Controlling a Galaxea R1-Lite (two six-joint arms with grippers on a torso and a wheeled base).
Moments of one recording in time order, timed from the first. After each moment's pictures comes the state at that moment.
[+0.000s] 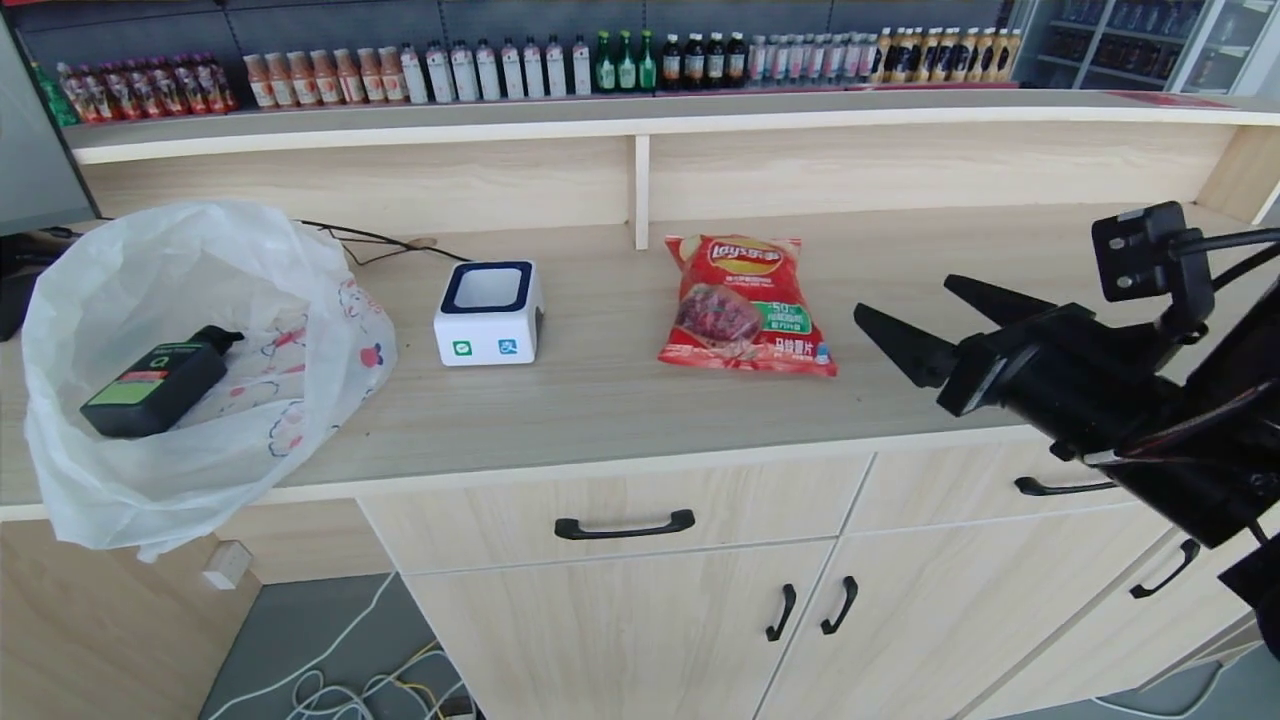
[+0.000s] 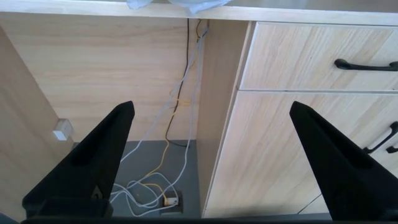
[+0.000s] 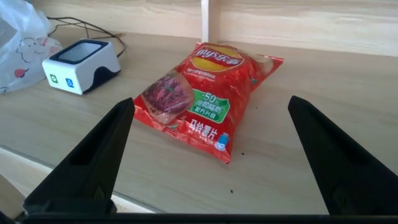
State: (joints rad) left arm 0.00 0.00 0.00 0.00 0.00 0.01; right arm 0.37 1.61 -0.61 -1.19 0.10 -0.03
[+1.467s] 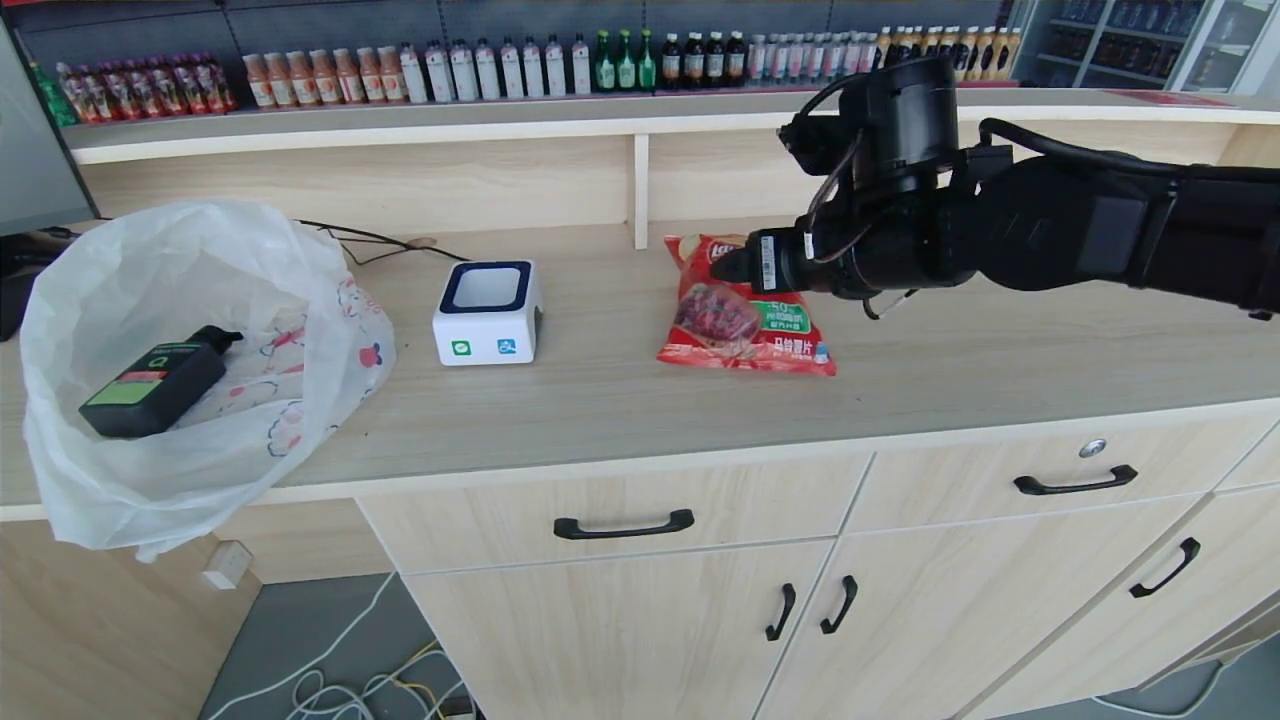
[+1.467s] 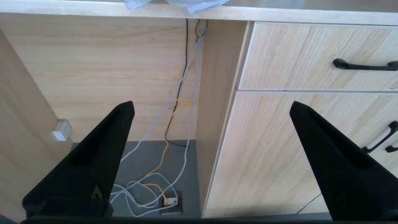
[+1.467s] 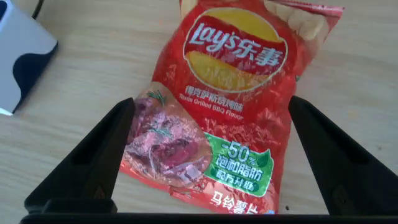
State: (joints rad) left arm 0.00 0.00 0.00 0.00 0.00 0.01; right arm 0.51 2.08 -1.99 0.28 -0.18 0.08
